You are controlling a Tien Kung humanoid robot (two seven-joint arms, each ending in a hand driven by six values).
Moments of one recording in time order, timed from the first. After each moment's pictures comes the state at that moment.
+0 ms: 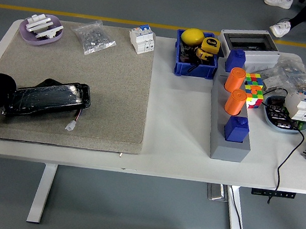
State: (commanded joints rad) left arm -0.25 0.55 -1.47 -0.88 1.30 0.04 -0.09; right arm 0.06 -0.40 1.10 0.46 -0.83 0.01 -0.29
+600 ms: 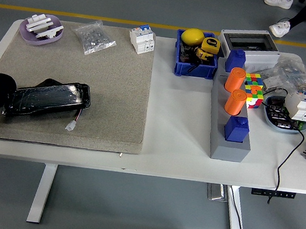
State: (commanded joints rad) left arm -0.29 0.41 -1.60 -0.83 1.03 0.06 -0.26; right arm 0.05 -0.39 1.10 0.46 -0.82 0.01 -0.29
